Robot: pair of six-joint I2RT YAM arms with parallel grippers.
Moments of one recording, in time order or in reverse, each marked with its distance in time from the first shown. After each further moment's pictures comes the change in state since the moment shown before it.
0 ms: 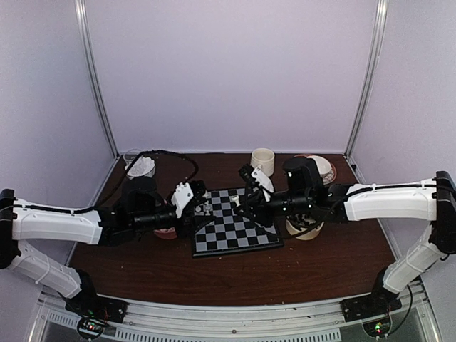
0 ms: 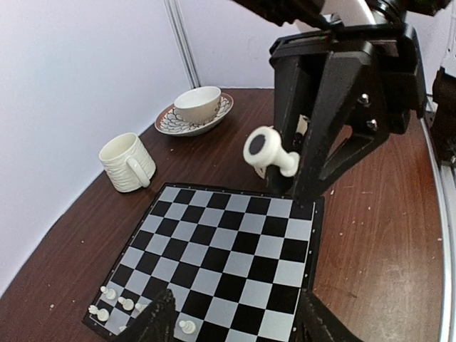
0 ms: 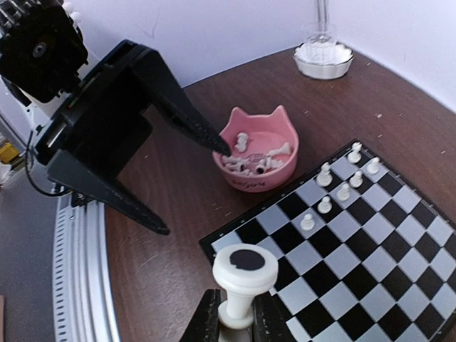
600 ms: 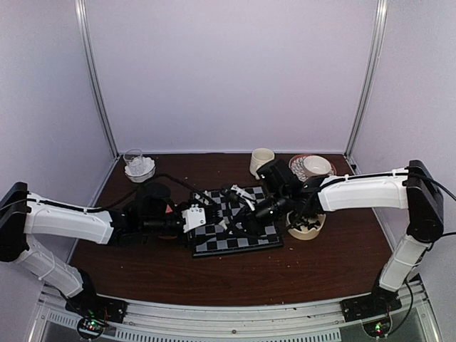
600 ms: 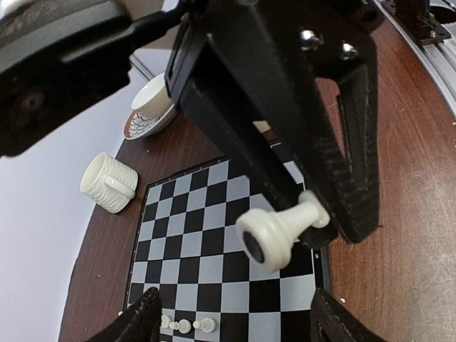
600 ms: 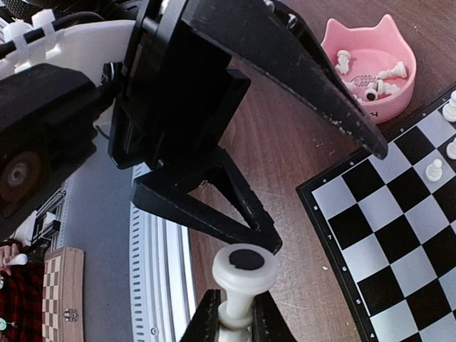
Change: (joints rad) left arm -0.013 0.105 0.012 -0.055 0.038 0.417; right arm -0.011 0.216 0.191 -0.262 -0.376 0.044
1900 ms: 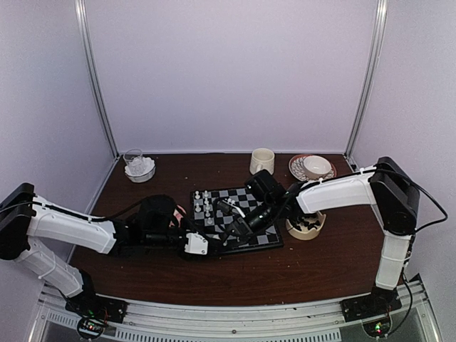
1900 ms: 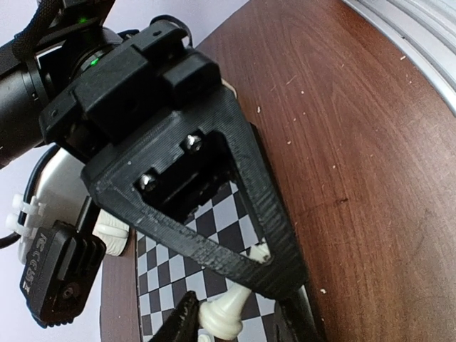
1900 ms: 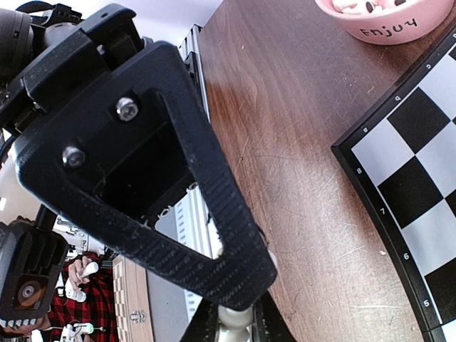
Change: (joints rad) left arm -0.084 0.021 -0.071 0.055 0.007 0.291; right arm -0.006 0.204 0.074 0.002 -0.229 0.224
